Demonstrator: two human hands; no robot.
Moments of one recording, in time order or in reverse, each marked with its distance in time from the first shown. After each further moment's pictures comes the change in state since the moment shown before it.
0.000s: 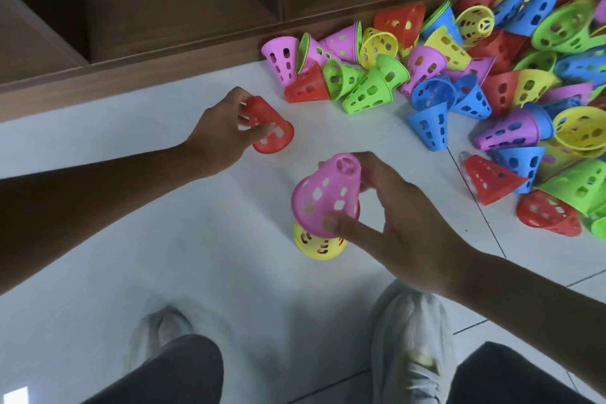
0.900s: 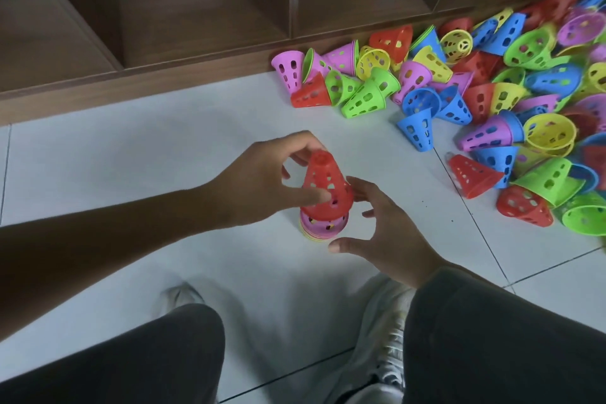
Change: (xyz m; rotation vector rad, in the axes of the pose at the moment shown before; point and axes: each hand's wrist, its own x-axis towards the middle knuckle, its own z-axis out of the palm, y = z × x) left_hand -0.116 0.069 -0.006 -0.064 -0.239 0.338; right_hand -0.031 0.029 0.036 -0.067 0.013 0.277
